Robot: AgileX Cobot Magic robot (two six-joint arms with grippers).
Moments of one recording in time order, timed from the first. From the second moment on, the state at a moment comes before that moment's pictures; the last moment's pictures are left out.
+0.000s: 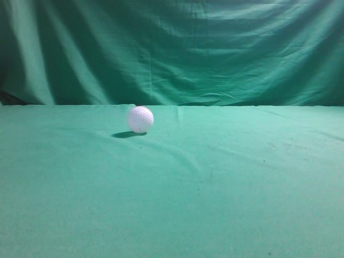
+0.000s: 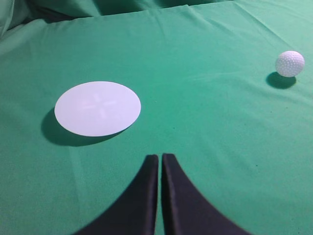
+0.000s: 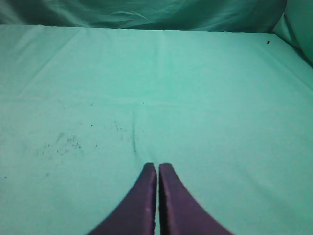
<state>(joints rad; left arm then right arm) -0.09 -0.01 0.02 -0.11 0.35 0.17 0.10 -0.01 0.03 0.07 0.38 -0.14</state>
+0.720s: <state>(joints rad) -0.09 -0.01 0.02 -0.11 0.35 0.17 0.10 -0.01 0.03 0.07 0.38 -0.14</state>
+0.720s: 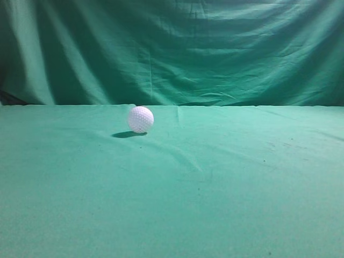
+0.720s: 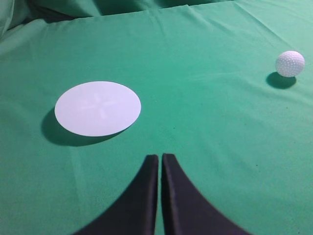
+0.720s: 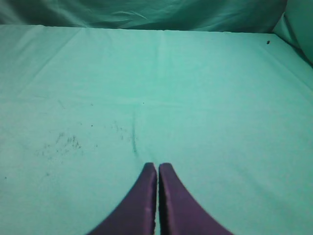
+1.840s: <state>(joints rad) -0.09 -0.01 0.02 -0.44 -0.09 0.04 0.10 -0.01 0.03 0.07 0.38 -0.14</state>
